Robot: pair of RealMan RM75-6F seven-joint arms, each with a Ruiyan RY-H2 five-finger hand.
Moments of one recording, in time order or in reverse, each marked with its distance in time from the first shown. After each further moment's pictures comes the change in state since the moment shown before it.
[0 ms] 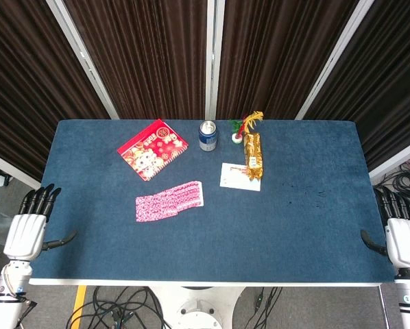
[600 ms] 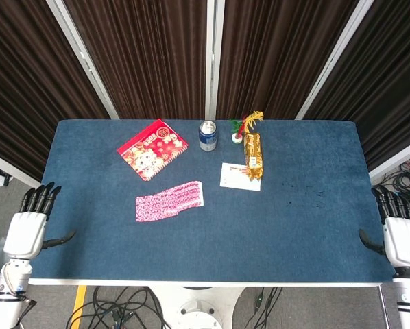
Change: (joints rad) left arm -0.005 0.008 -0.006 -0.010 0.006 0.003 0.008; right arm 0.007 0.000 -0.001 -0.011 -0.002 -0.009 -0.014
